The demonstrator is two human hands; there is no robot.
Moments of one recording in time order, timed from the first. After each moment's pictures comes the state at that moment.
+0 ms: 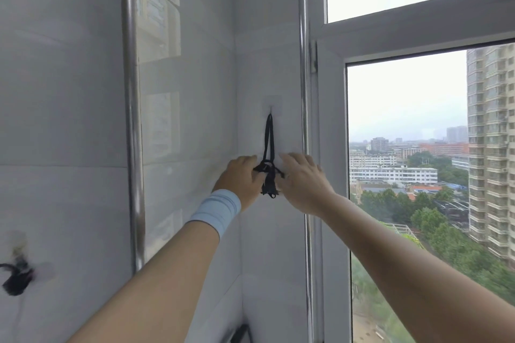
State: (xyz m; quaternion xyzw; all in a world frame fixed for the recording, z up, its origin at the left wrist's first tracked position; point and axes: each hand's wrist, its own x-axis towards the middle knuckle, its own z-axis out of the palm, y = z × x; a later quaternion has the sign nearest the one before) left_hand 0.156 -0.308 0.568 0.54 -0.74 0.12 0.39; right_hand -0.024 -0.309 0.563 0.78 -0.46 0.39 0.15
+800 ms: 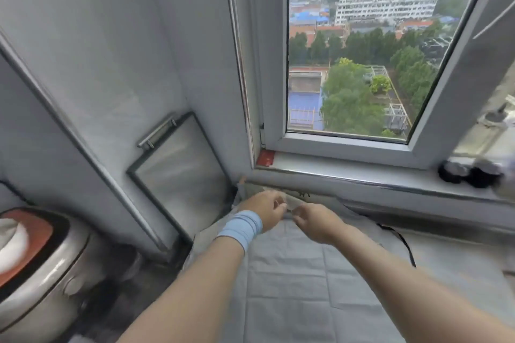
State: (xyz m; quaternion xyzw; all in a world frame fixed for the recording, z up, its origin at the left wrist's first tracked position) left_hand -0.018 -0.139 0.127 0.59 -0.77 -0.23 0.08; right_hand -0.192 -0.126 0.087 0.74 -0.62 0.09 -0.23
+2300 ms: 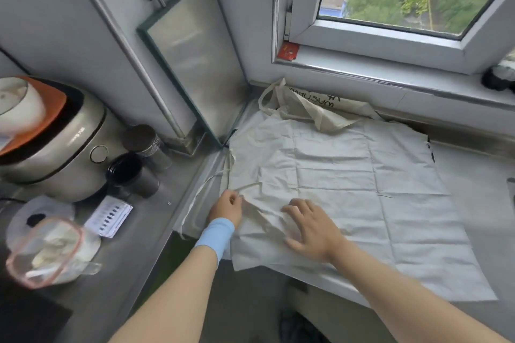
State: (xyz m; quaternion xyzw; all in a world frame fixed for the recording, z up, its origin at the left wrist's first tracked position) left_hand 0.090 0.066 -0.055 0.81 -0.44 -0.38 0.12; right_hand -0.152 0.089 -0.085 0.86 -0.47 0.07 -0.18
